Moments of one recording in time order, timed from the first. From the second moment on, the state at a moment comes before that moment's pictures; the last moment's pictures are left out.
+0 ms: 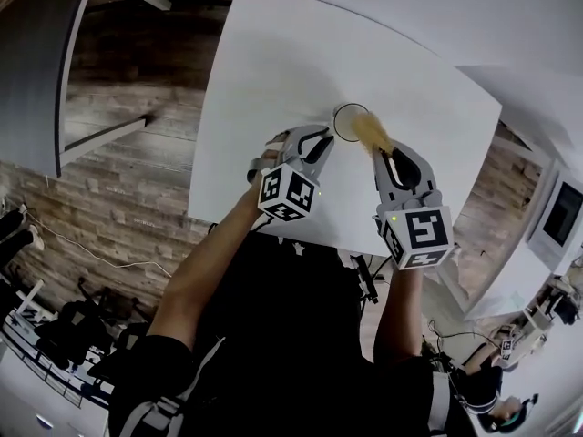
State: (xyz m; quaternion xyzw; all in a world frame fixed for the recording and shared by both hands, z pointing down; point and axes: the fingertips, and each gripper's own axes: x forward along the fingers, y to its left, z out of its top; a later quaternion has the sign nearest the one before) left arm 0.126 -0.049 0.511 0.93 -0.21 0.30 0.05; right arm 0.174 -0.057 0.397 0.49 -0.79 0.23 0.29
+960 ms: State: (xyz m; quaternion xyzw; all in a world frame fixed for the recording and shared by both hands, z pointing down) left arm 0.118 -0.030 0.516 0.93 -0.20 0.31 0.07; right arm 0.130 -0.060 0.519 0.30 -0.74 0.27 0.54
